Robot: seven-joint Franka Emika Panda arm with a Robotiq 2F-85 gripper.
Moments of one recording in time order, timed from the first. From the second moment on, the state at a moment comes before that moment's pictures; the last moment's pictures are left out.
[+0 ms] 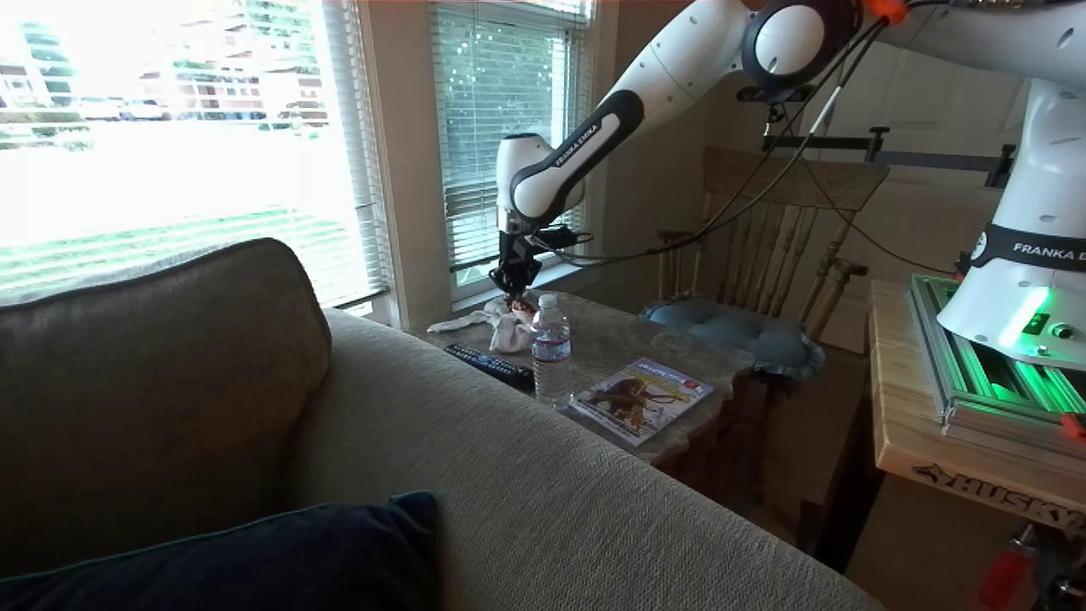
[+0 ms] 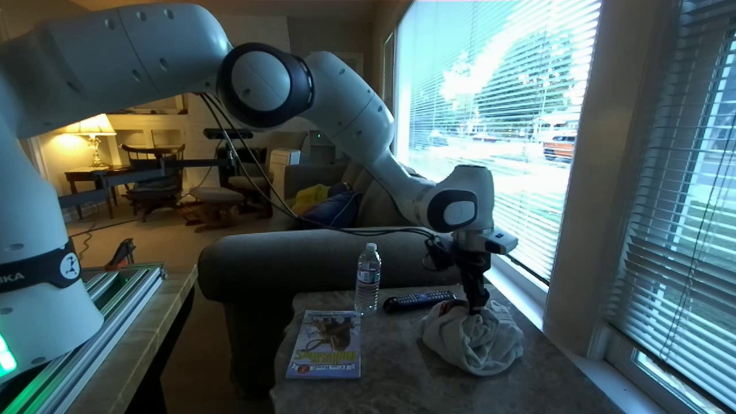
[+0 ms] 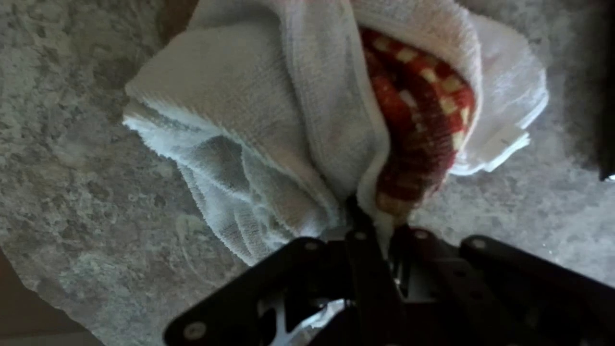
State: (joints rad) arm 0.13 1.26 -0.08 -1.06 -0.02 2.43 0.41
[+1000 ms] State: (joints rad) arm 0.02 1.00 -0.07 -1.29 0.01 2.52 0.28
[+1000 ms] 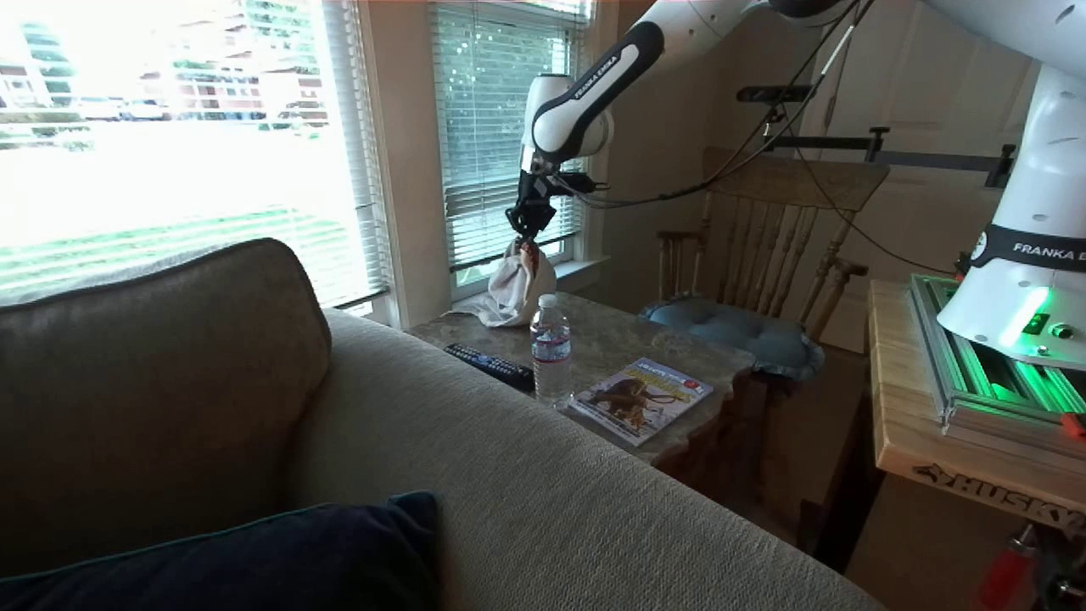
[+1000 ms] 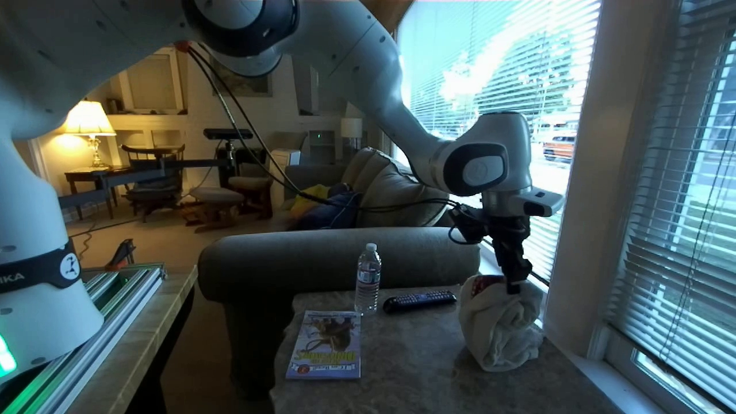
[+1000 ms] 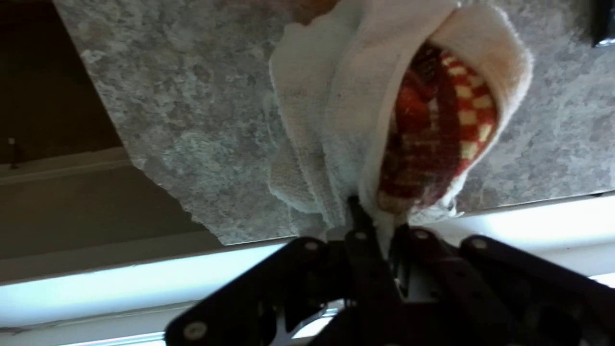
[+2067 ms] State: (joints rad) arm 0.08 0.69 -0.19 -1.75 -0.32 2.26 0.14
